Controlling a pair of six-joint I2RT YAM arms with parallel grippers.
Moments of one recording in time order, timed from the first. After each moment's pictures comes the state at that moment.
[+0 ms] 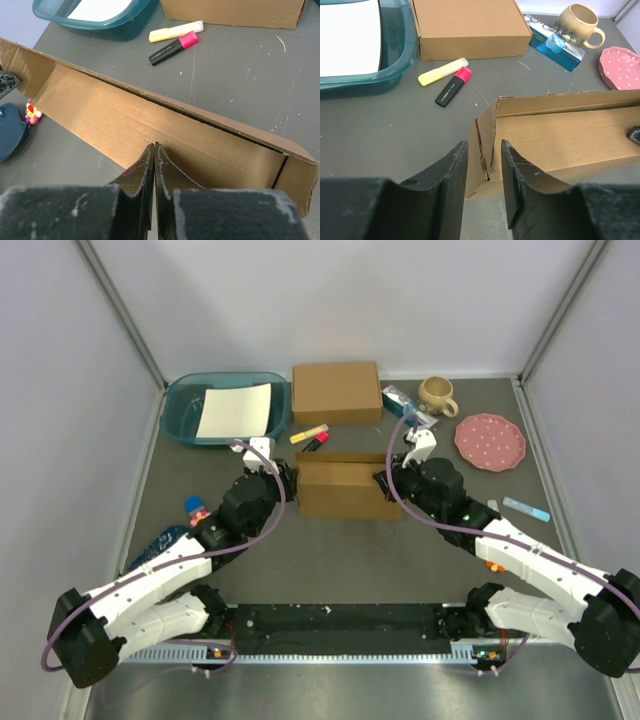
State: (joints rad) left arm -0.77 0.93 0.63 0.11 -0.45 -0.35; right arm 0.69 1.04 0.67 0.09 0.08 0.39
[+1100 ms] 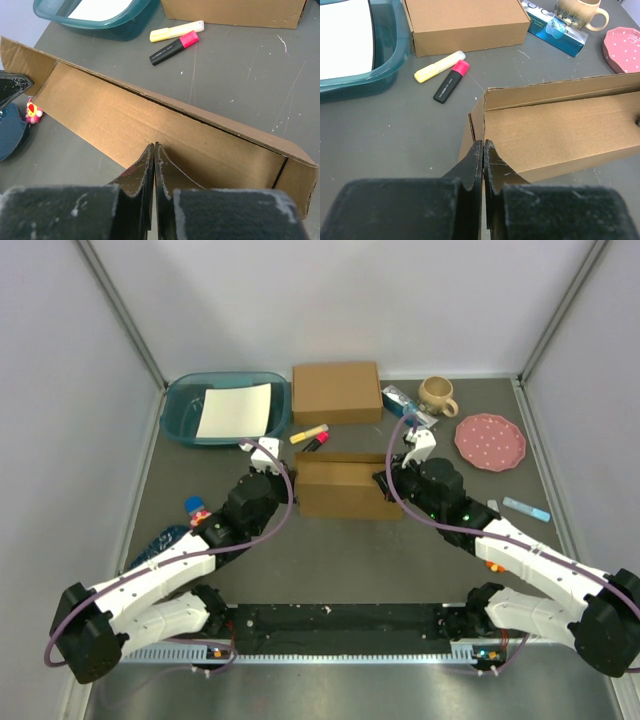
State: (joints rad) left arm -0.77 0.97 0.63 0.12 -0.41 -0.30; right arm 0.70 1.04 0.67 0.09 0.08 0.39
